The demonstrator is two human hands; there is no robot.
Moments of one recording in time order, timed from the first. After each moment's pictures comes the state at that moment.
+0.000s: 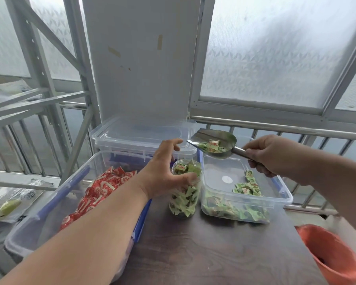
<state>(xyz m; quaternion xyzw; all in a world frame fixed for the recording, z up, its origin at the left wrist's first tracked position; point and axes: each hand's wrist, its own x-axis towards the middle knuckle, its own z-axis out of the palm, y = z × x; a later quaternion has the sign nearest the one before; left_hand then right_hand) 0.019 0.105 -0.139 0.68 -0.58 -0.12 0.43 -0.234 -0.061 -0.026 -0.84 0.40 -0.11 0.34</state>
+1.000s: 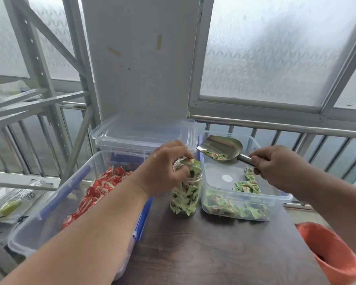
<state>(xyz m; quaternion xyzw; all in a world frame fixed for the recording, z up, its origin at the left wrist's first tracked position) 0.016 0.103 -0.125 0.59 -0.68 0.04 0.43 -0.250 -0.048 -0.054 -0.83 0.44 -0.20 0.30</state>
